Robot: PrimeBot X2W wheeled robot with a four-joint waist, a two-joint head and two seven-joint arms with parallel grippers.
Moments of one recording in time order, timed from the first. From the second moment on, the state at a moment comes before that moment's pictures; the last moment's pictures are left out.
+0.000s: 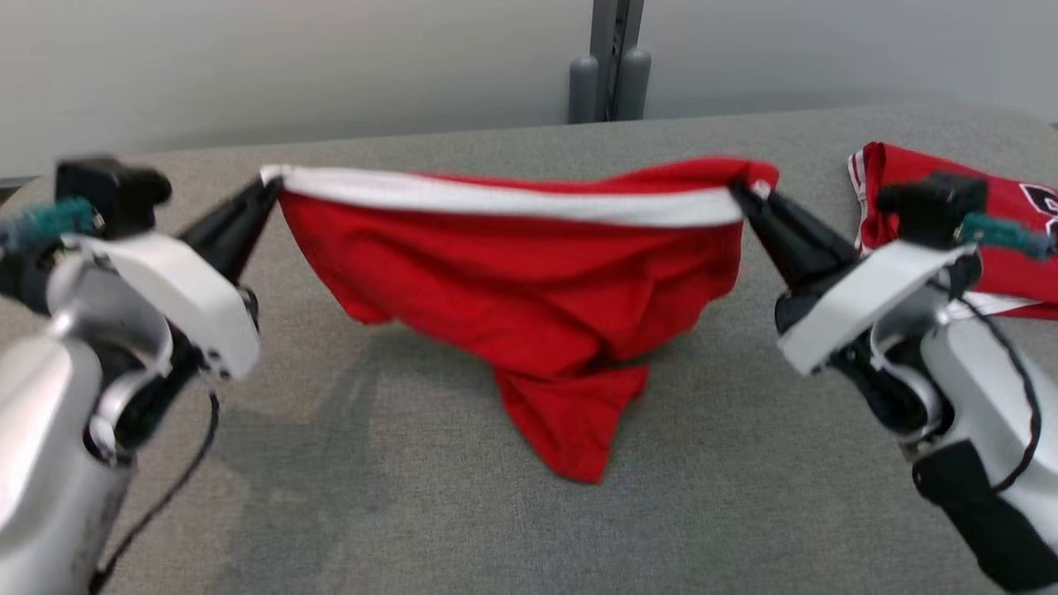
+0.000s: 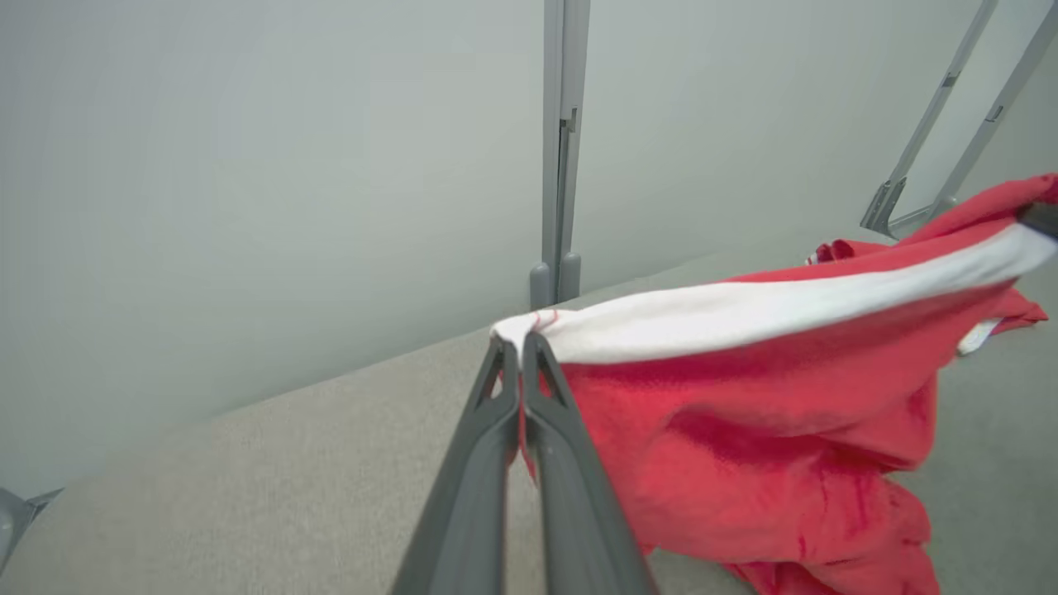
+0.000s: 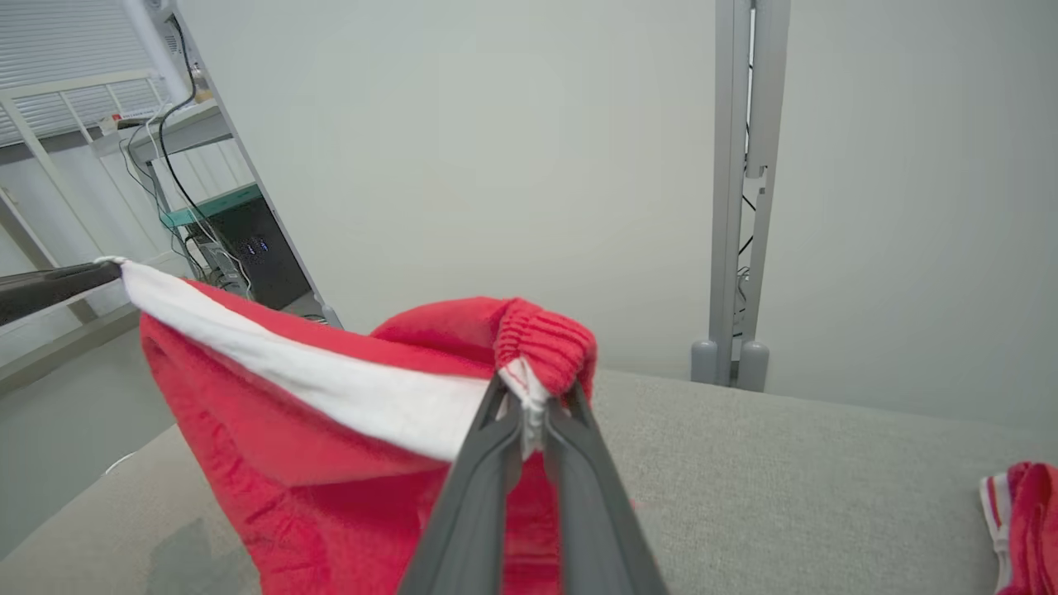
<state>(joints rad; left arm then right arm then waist) -0.47 0.49 -0.35 0.05 -0.66 -0.03 0.32 -0.60 -0.34 0.54 0.30 0.74 0.13 -0.01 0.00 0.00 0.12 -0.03</state>
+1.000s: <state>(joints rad) -1.66 0.39 -0.51 0.84 -0.58 -0.13 0.09 -1.61 -0.23 0.65 0.70 0.95 0.13 -0.14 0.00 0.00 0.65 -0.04</state>
